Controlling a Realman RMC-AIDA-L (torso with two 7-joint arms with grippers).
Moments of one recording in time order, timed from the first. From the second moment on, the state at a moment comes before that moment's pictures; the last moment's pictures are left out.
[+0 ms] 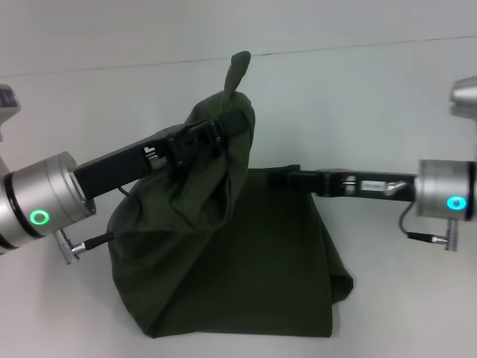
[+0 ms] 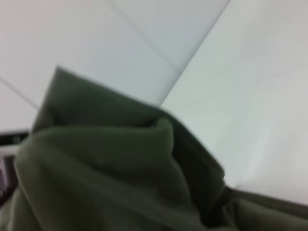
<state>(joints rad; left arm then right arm) -0.67 -2.17 0.59 0.38 1.77 1.69 -1.69 0.51 2.06 -0.86 -0.48 -1.77 -1.42 1.84</state>
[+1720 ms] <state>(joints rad) -0.75 -2.18 0.62 0.10 1.77 1.52 -1.51 0.45 2.01 -0.61 -0.52 -1.77 -1.54 1.83</state>
